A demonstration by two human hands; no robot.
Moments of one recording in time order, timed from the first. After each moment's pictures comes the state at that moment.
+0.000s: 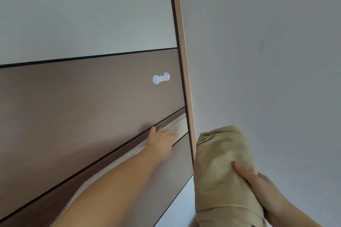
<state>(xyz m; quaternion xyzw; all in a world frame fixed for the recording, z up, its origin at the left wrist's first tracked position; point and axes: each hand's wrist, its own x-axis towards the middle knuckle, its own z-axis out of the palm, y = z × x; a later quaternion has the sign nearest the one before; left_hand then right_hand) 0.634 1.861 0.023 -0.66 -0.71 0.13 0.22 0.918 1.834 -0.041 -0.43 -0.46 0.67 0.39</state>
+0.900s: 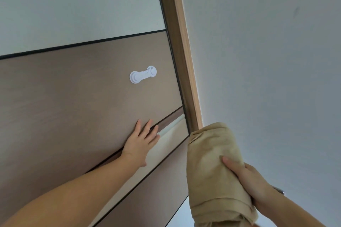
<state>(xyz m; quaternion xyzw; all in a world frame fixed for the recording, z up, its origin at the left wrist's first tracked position) 0.553 1.896 -0.001 -0.56 -0.64 0.40 0.34 0.861 1.937 -0.058 -0.42 -0.48 0.71 0.31</state>
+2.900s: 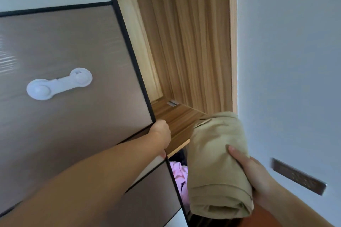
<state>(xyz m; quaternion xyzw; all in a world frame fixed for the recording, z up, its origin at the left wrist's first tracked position) 0.523 1.855 -0.016 -0.65 -0.64 0.40 0.11 0.774 1.893 -0.087 -0.38 -0.44 0.76 0.29</state>
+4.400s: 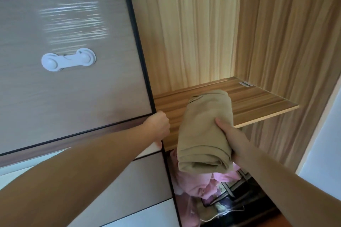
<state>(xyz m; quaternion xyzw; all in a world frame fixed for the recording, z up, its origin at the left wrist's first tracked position) 0.445 1.512 -0.003 -0.53 -0.62 0.56 0.12 0.599 1.666 -0.064 -0.31 -0.49 0.79 0.18</state>
